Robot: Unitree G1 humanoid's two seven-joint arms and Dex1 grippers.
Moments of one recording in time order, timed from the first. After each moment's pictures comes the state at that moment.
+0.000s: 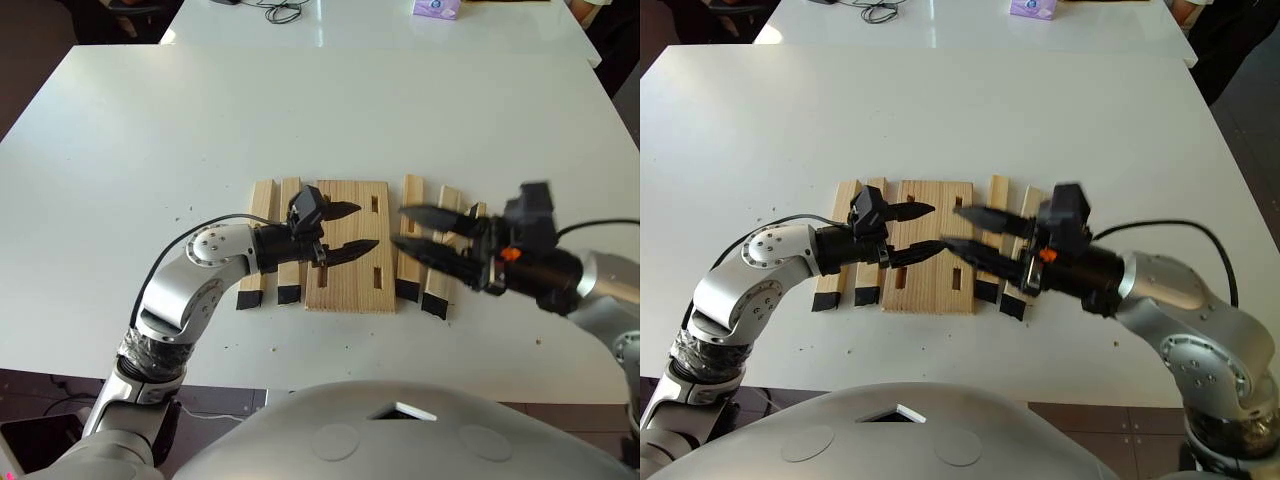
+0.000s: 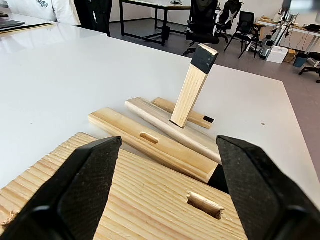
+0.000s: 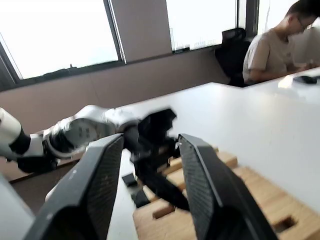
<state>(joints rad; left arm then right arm) -0.10 0.50 -0.20 -0.49 -0.55 0.63 -0.77 0.24 -0.76 -0.14 -0.84 1.04 0.66 0.67</state>
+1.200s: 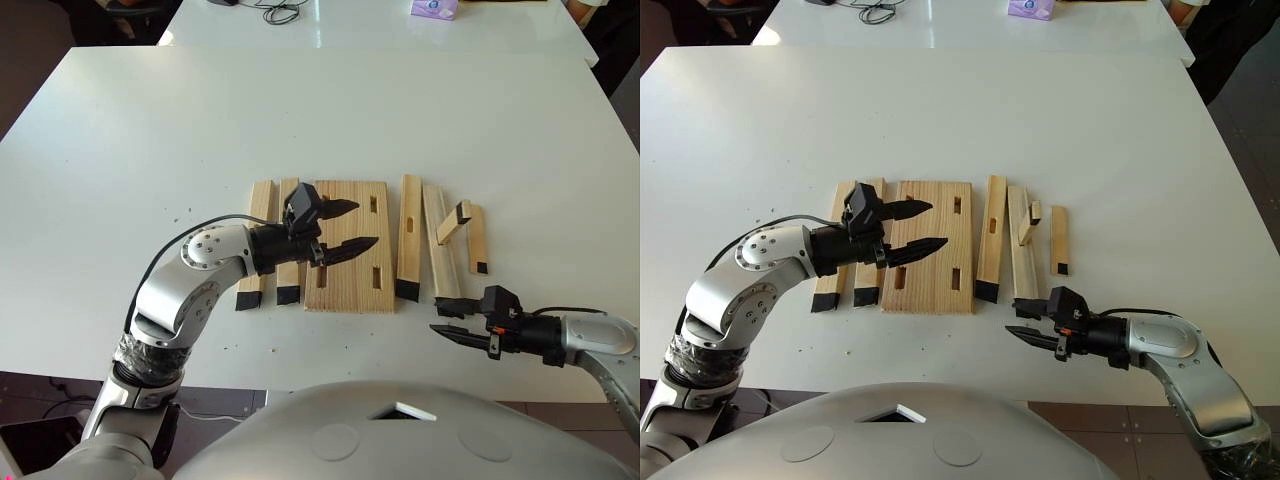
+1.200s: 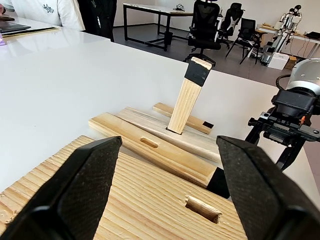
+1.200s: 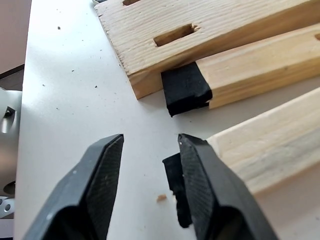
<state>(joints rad) -0.07 0.50 -0.19 -0.52 -0.56 0.64 -0.74 0.53 -0.85 0.00 -0.42 0.37 0.22 1.02</state>
